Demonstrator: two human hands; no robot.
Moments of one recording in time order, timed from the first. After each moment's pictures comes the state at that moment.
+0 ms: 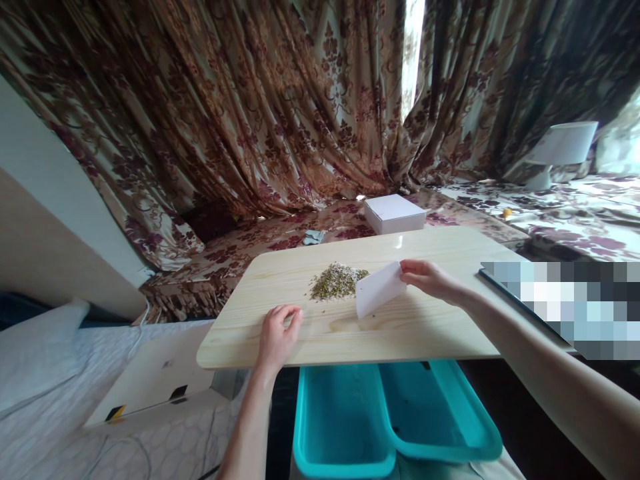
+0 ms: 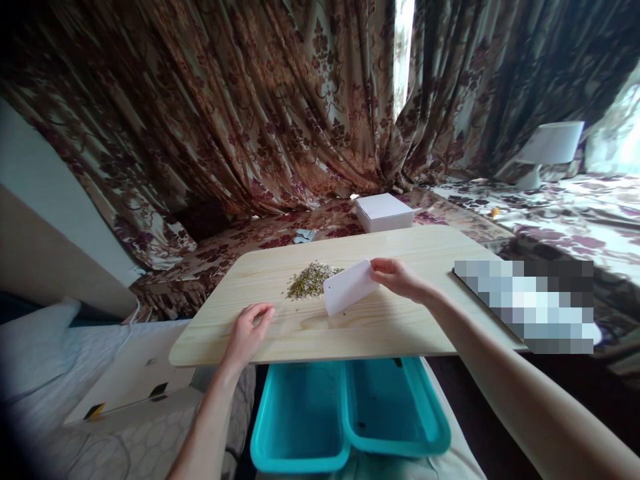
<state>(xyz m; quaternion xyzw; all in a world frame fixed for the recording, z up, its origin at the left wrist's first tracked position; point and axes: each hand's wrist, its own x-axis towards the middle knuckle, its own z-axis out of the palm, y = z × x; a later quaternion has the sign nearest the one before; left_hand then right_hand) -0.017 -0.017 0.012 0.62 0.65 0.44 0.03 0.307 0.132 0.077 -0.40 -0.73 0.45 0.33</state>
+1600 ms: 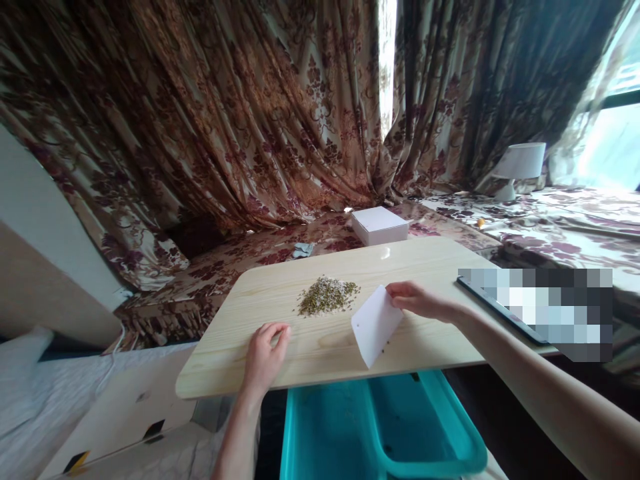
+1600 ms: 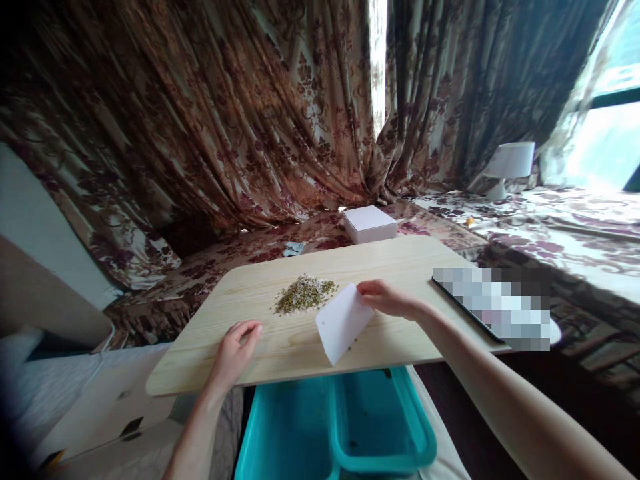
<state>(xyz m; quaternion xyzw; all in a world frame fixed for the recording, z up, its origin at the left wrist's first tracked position) -0.016 -0.014 0.011 0.61 0.65 0.45 0.05 0.320 0.113 0.083 -0.37 -0.75 0.50 0.23</state>
